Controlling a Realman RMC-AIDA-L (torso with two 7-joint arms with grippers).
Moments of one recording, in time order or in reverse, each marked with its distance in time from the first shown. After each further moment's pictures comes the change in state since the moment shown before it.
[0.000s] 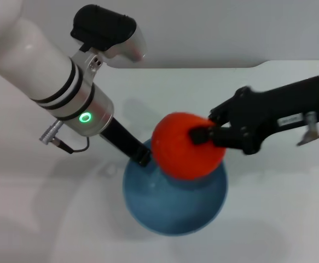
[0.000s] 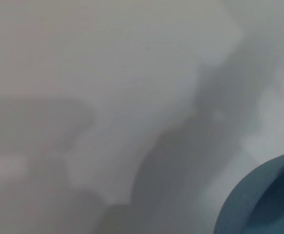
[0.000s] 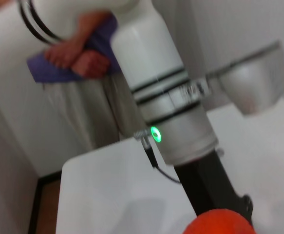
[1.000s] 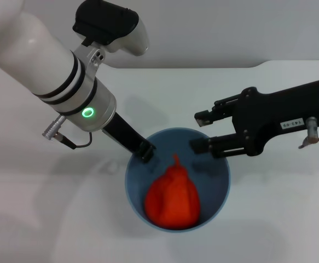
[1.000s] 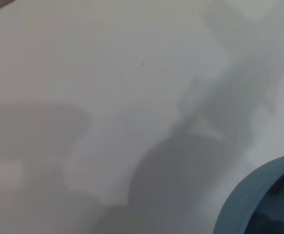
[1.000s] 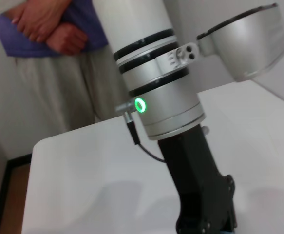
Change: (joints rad) left arm -0.019 0.005 -0.005 -0.014 -0.011 -0.013 0.000; right arm -0.069 0.000 -0.057 -0.095 -0.029 0.070 -0.015
